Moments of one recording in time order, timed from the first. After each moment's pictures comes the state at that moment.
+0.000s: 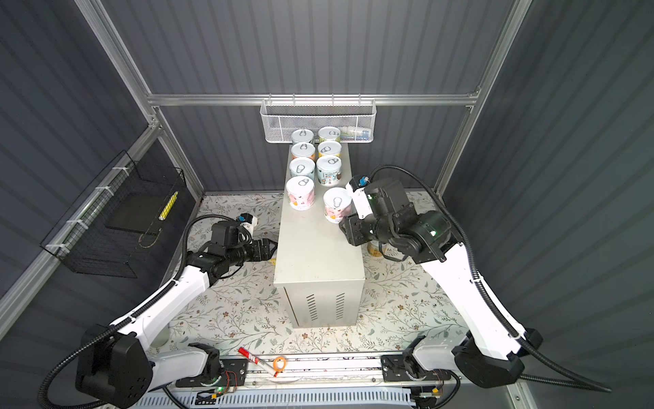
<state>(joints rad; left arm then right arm) -0.33 1.25 0.88 -0.33 0.23 -0.31 0.67 1.31 1.79 -1.14 0.02 0.23</state>
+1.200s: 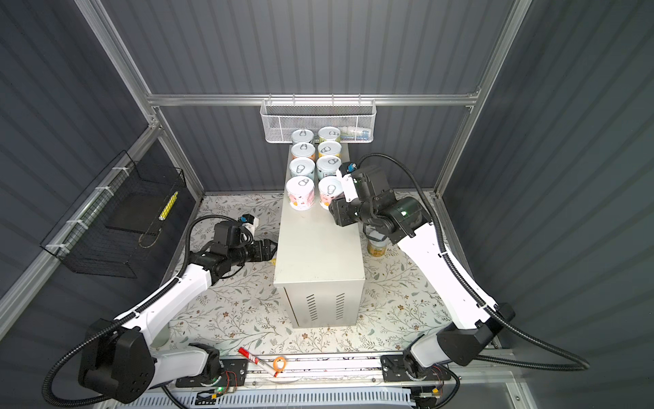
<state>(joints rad) -0.33 1.27 0.88 -0.32 0.22 -0.31 0.60 1.47 1.80 -0.94 -0.01 0.19</state>
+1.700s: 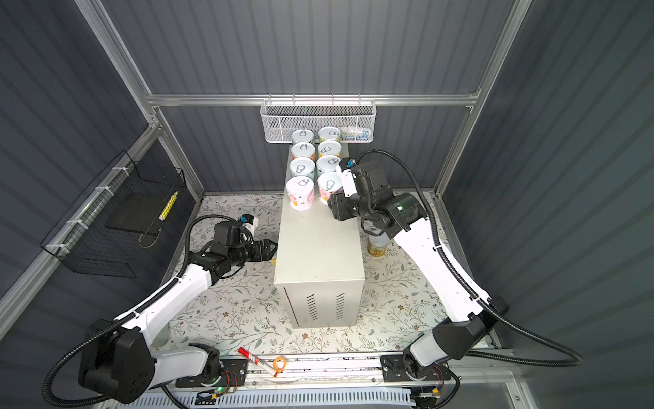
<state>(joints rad) -0.33 1.27 0.88 -0.32 0.21 -0.30 0.57 1.51 1.83 -0.90 -0.03 0.19</state>
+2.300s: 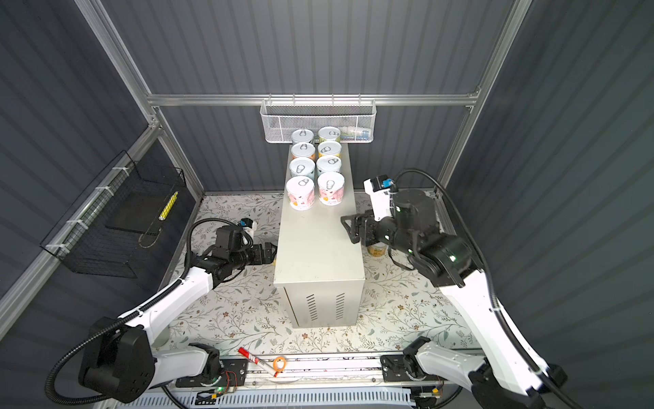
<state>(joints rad) -0.33 1.29 0.81 -0.25 0.13 -0.29 0.57 1.05 1.49 -0.82 -0.09 0.27</state>
